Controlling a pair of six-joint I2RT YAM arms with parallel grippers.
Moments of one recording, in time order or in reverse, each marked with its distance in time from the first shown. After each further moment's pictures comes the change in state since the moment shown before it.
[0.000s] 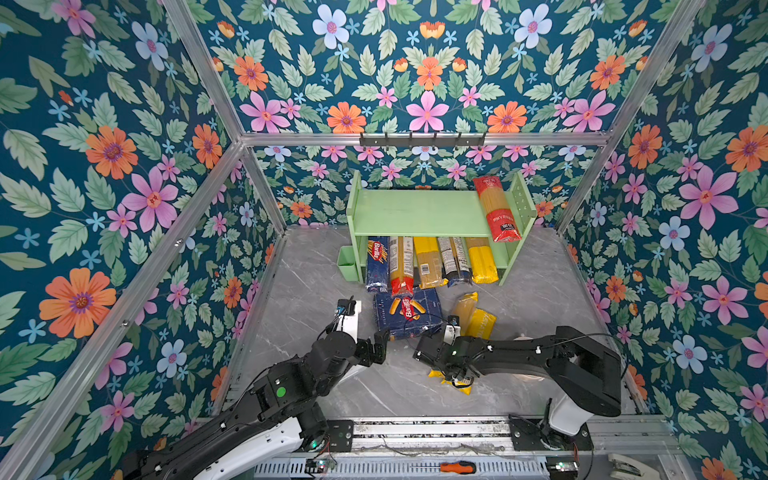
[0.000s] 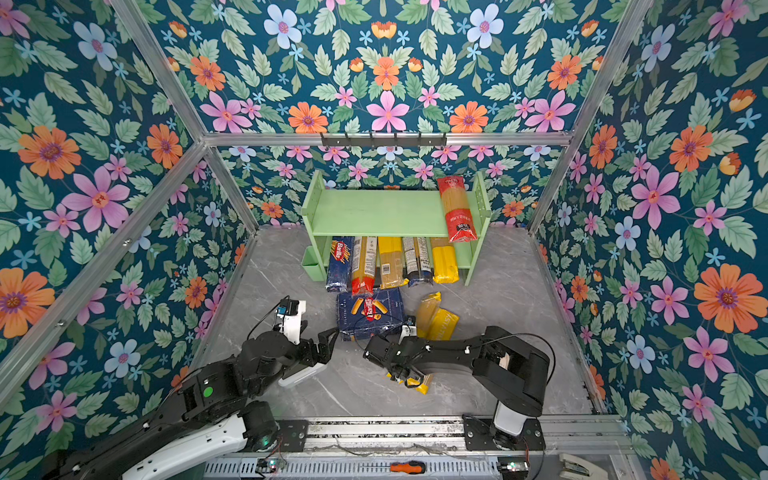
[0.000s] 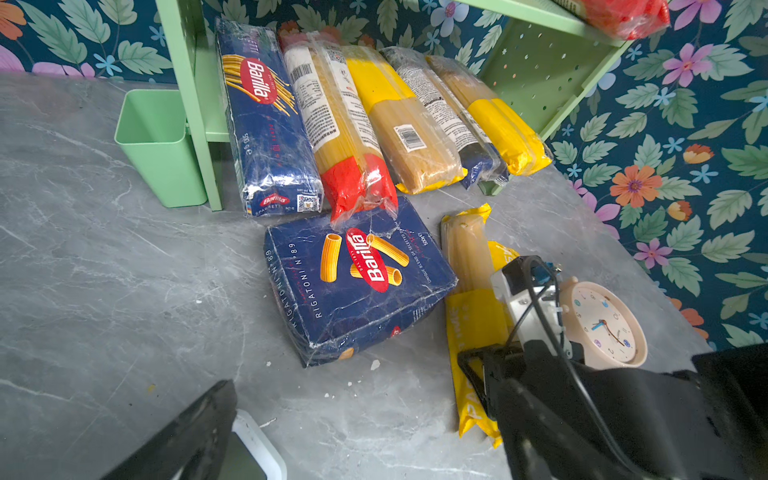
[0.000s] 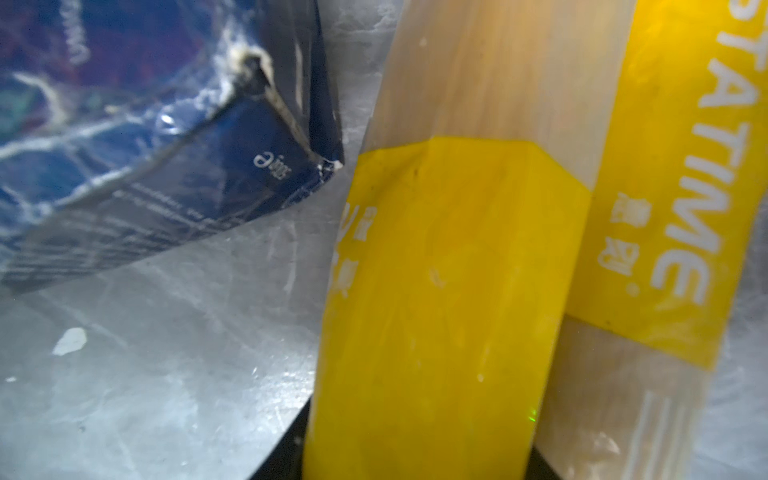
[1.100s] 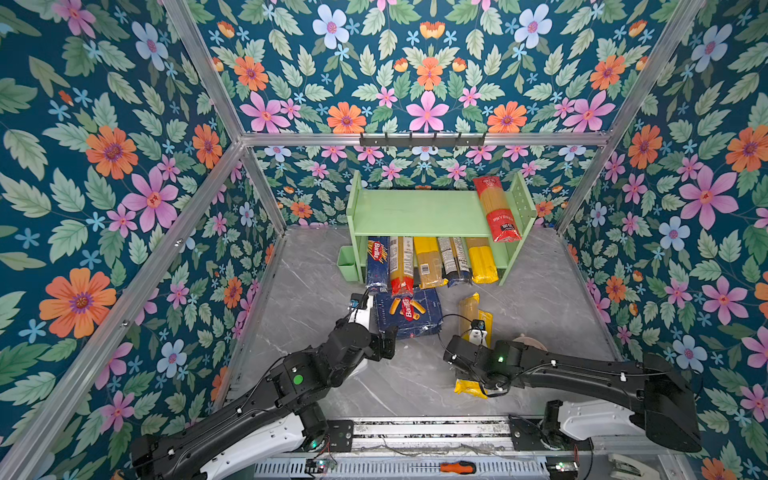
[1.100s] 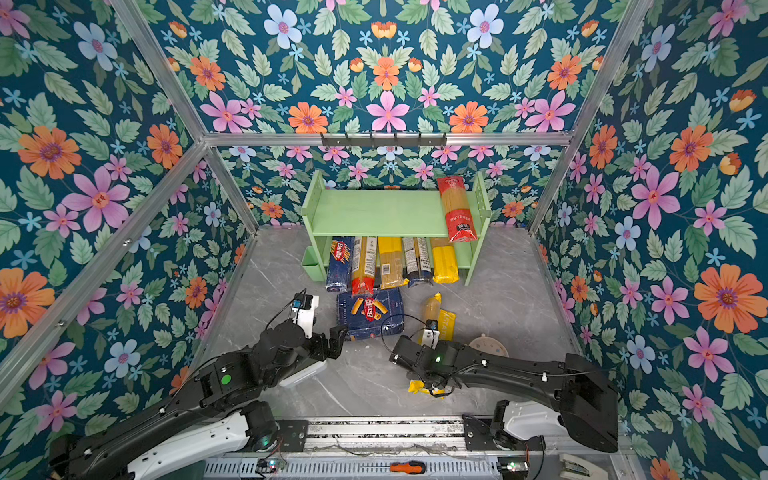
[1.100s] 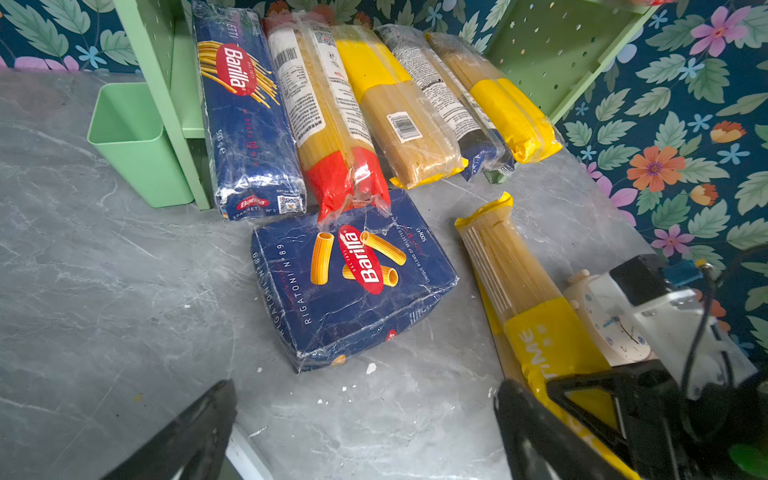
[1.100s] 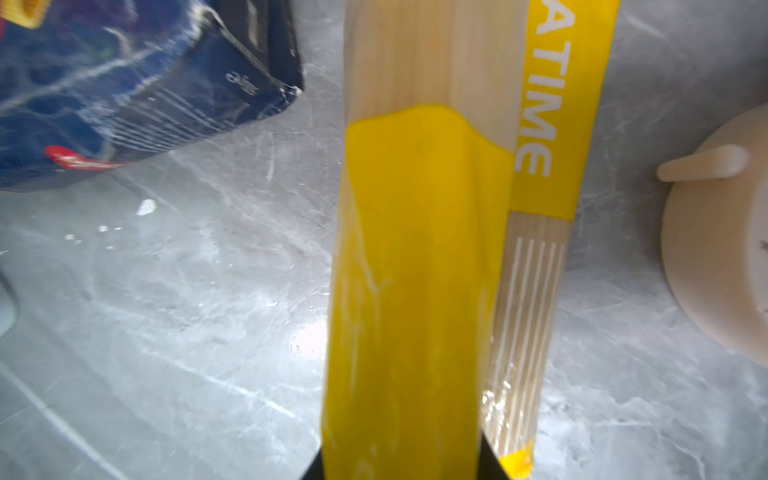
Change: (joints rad) left arm 0.001 0.136 0.049 0.039 0.013 0.004; right arm 0.004 -0.433 -0.122 -0.198 -0.150 -0.025
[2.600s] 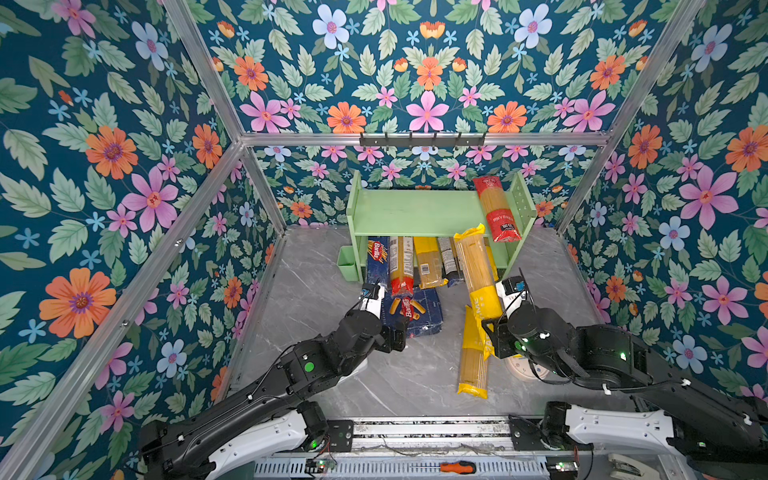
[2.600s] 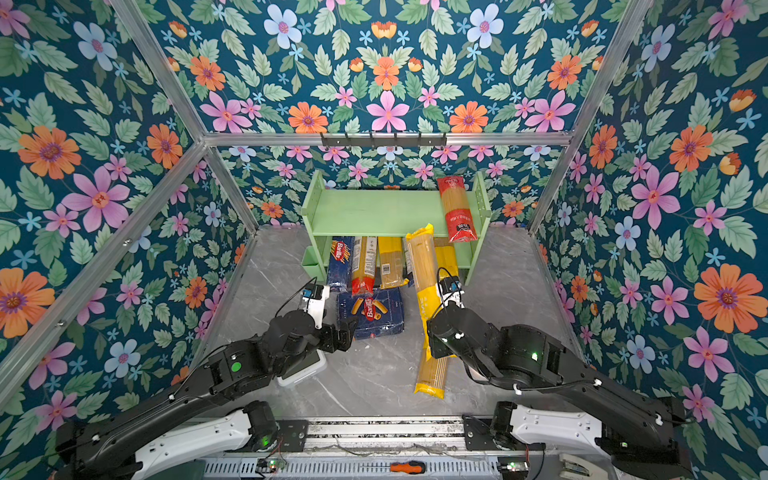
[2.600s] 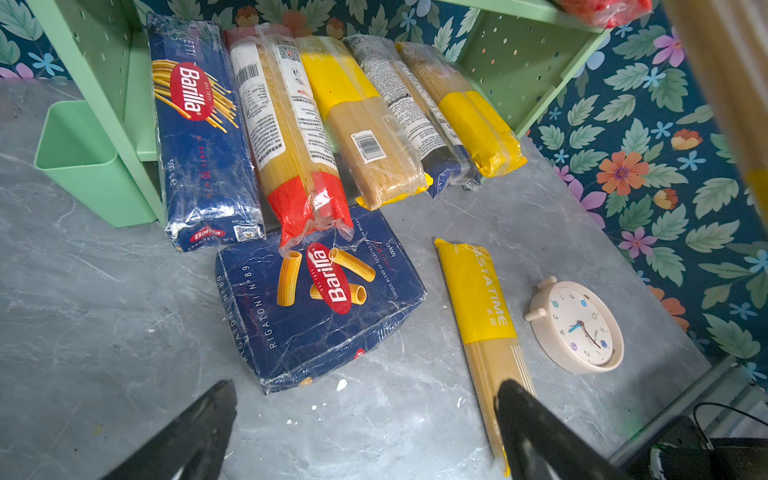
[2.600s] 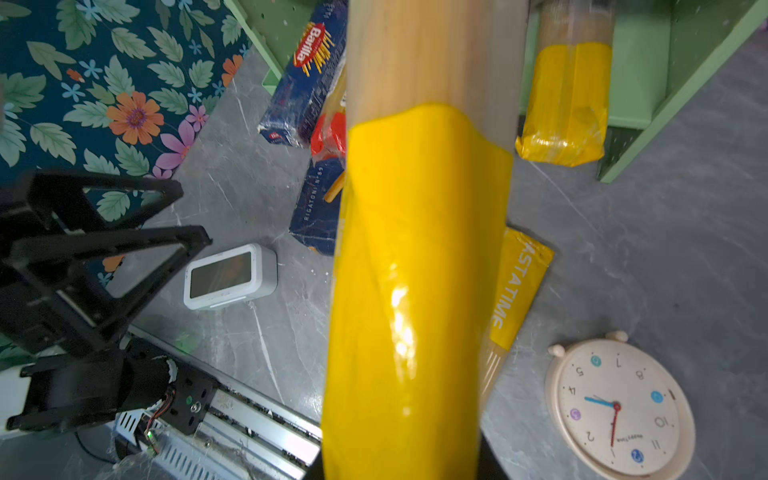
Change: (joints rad) left arm -0.001 0.117 0.102 0.026 0.041 -0.001; right arm 0.006 -0.280 0.523 -0.305 0.151 -0.491
